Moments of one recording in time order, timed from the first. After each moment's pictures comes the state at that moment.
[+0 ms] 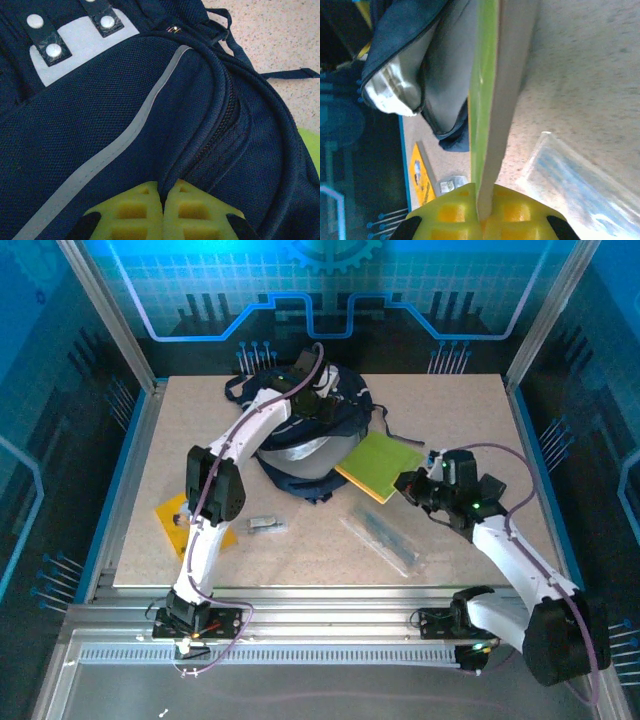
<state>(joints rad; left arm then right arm) -0.43 2.28 2.25 -0.93 0.11 -0.18 0.24 1.07 0.63 -0.19 -0.46 0.96</state>
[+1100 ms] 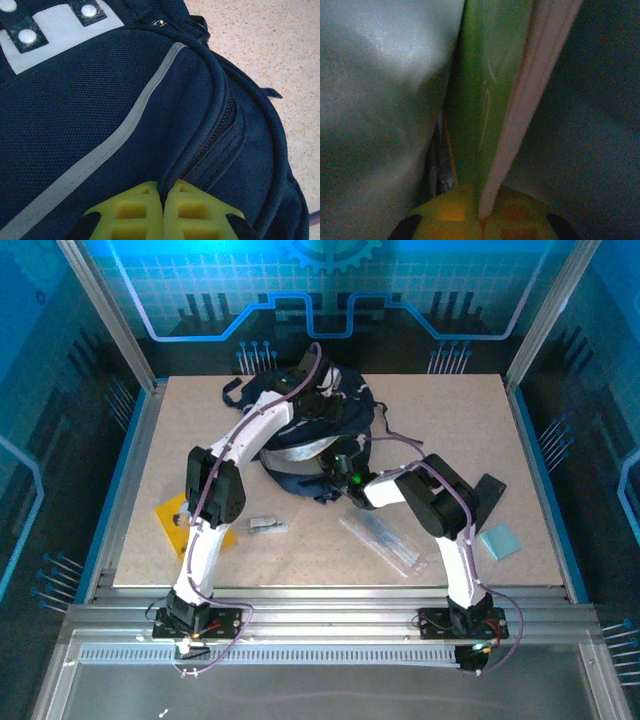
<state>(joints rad) -0.45 2.25 2.21 -0.86 0.15 -0.33 0.64 2.16 1.13 0.70 0.11 1.41</state>
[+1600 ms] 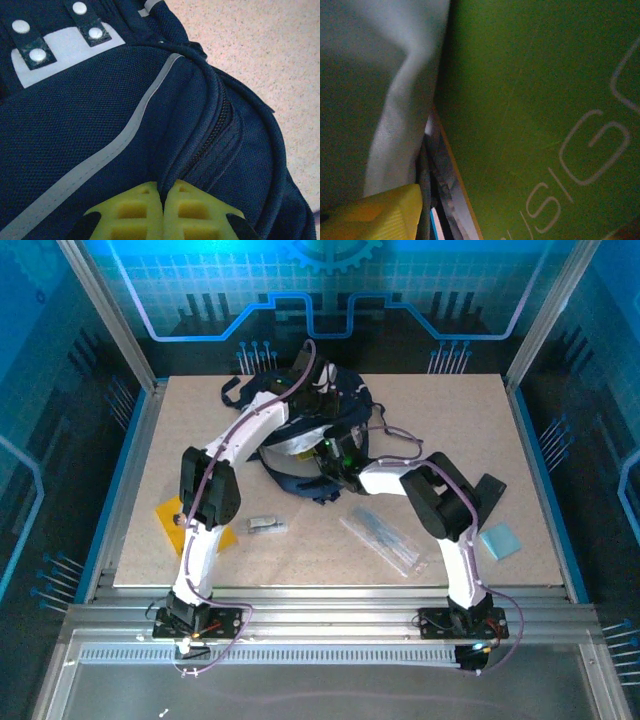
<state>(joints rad) -0.44 2.21 2.14 -0.77 0.14 -0.36 0.63 2.09 1.25 0.34 0.07 1.47</state>
